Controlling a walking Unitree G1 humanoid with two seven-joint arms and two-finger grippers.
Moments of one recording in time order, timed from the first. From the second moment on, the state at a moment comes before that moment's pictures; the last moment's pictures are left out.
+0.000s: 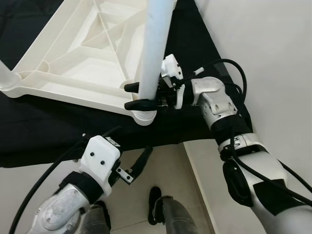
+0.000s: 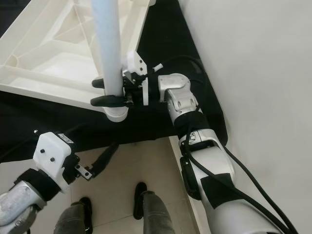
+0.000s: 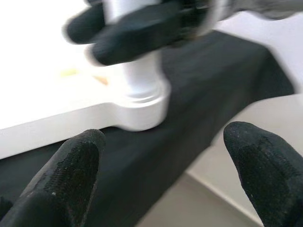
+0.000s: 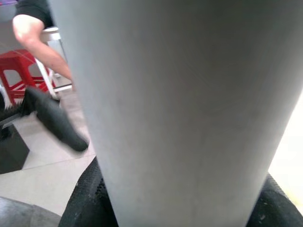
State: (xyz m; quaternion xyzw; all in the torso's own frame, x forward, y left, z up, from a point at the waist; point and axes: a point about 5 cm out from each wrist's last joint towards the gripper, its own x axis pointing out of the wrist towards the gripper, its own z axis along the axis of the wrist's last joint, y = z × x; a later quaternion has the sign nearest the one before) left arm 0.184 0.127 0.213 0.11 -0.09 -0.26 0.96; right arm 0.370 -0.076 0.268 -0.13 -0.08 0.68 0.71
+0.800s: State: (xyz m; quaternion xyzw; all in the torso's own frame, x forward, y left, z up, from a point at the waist) left arm 0.185 0.142 0.215 0.12 -0.09 -0.23 0.96; right arm 0.324 -0.084 0.212 -0.05 -0.11 0.28 0.95
